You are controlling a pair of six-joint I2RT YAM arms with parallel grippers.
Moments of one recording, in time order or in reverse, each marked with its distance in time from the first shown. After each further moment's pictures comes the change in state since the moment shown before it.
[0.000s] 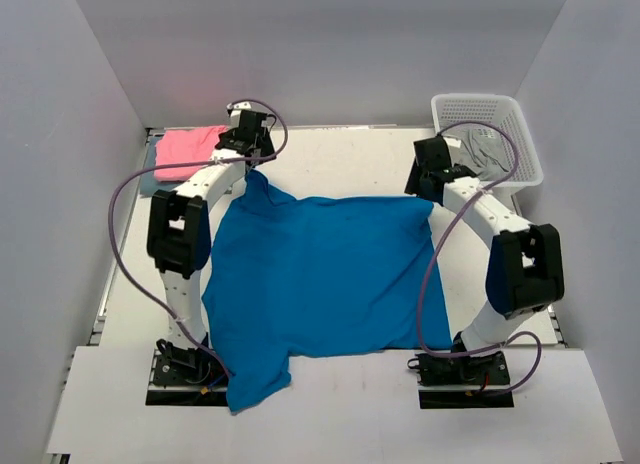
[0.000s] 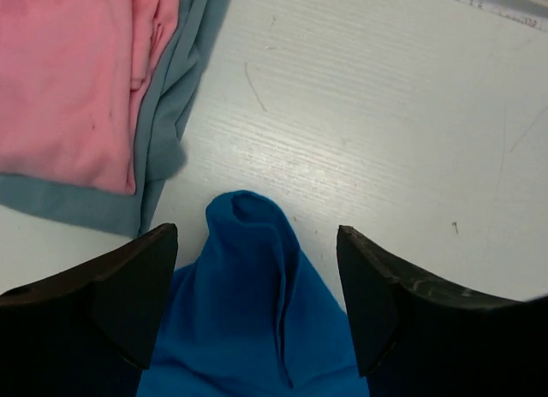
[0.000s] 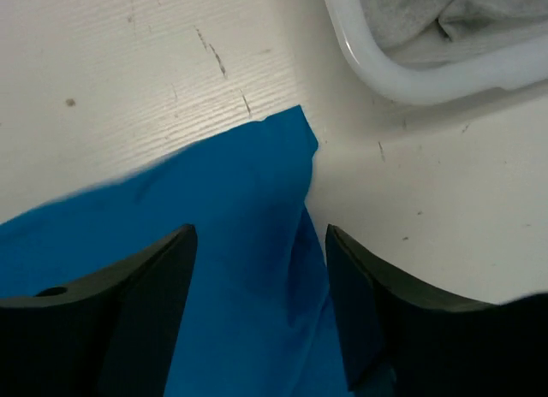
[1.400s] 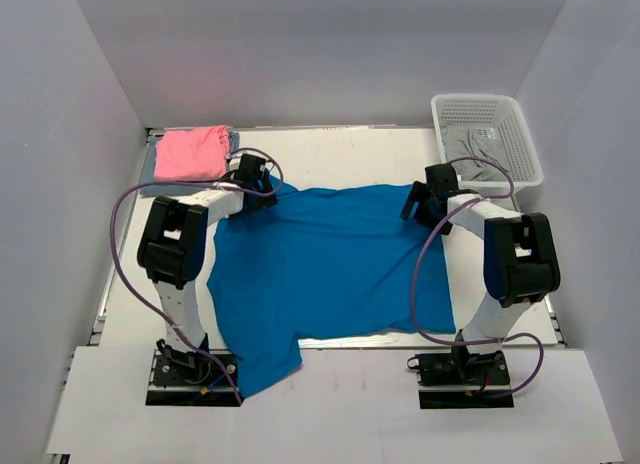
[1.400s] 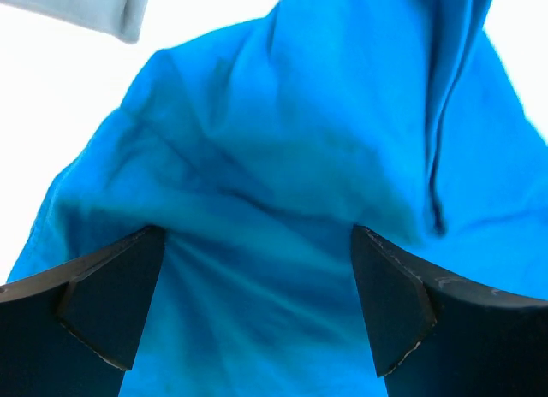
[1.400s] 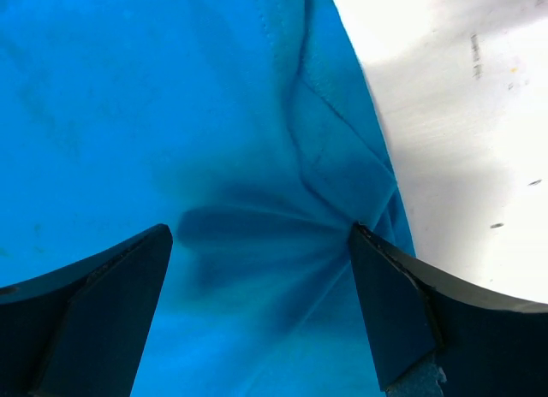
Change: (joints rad) left arm -0.002 -0.049 -0.381 0.091 0.105 -0.122; right arm -0.115 0.117 -0.192 0.164 -0.296 0.039
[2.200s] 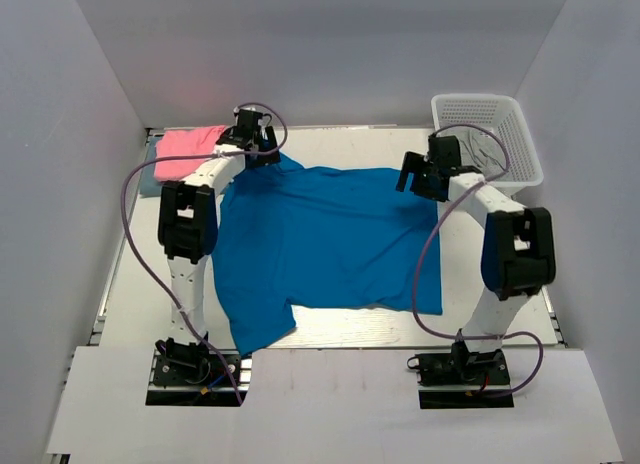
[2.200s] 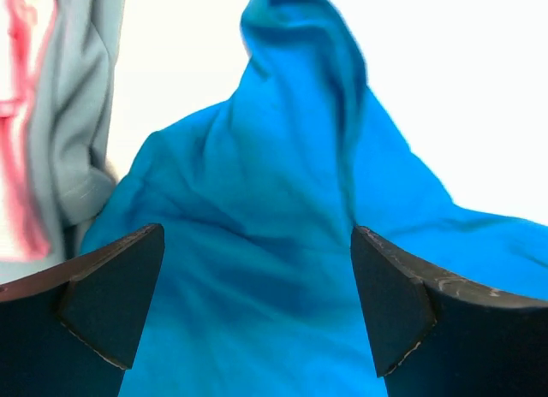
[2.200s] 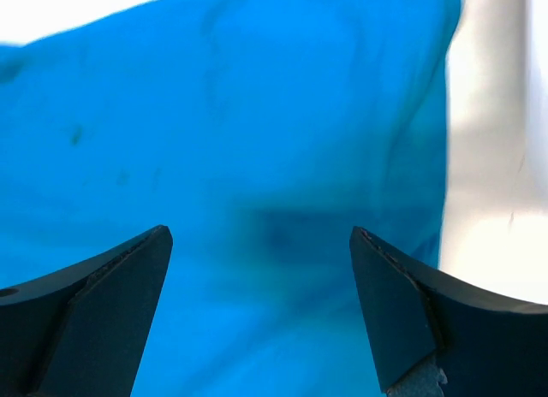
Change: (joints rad) left arm 0.057 0.304 0.603 -0.154 0.121 0.175; right arm -0.011 0.090 0.278 -0.010 -0.122 -0.151
